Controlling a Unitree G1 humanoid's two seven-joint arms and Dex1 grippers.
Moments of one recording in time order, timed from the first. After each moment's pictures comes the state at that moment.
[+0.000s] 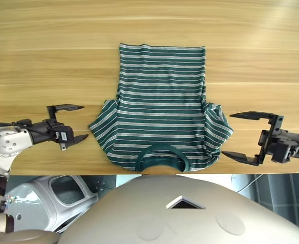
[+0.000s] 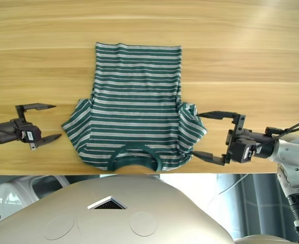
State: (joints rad) left arm 0.22 0.98 -0.02 0.35 0.21 -0.87 -0.83; right arm 0.46 -1.04 0.01 -0.03 0.49 -0.83 1.17
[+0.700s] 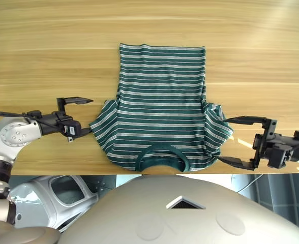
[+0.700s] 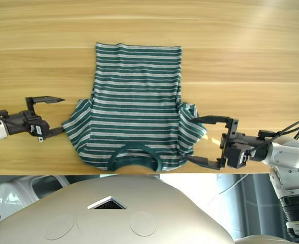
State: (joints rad) left arm 0.09 0.99 -0.18 0.44 0.24 -0.94 -0.74; right arm 0.47 -0.98 0.00 -0.08 0.49 -0.80 1.22
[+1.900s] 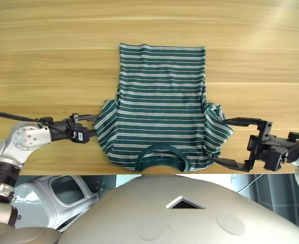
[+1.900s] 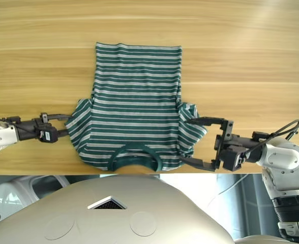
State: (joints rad) left arm 0.11 0.99 -0.30 0.40 0.17 -0.88 -0.77; right arm 0.47 -0.92 -0.01 -0.12 0.49 -0.79 1.24
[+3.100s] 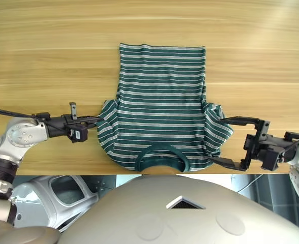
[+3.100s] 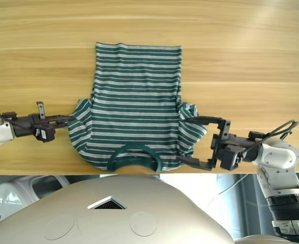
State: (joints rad) left arm 0.04 1.00 -0.27 0.38 0.11 -0.98 -0.78; right arm 0.43 -0.87 0.02 -0.12 0.49 -0.78 1.25
